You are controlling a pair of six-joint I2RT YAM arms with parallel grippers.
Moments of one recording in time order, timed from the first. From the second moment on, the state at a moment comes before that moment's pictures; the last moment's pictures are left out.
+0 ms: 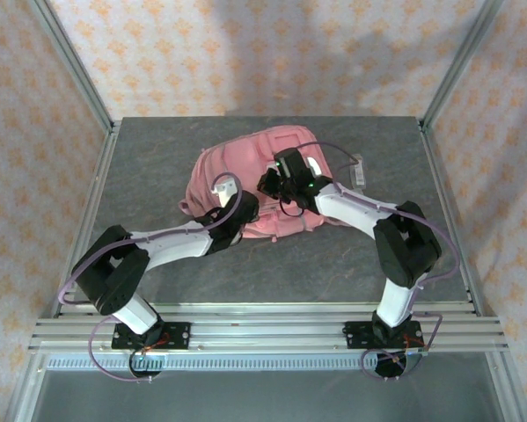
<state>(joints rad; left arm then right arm) -0.70 1.57 0.83 0.04 -0.47 -0.91 0.64 1.77 1.26 -0.16 -0.14 0.95</state>
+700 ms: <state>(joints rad) -0.54 1.32 0.72 -0.03 -0.08 -0.75 0.67 1.75 1.24 -0.17 -0.20 0.96</state>
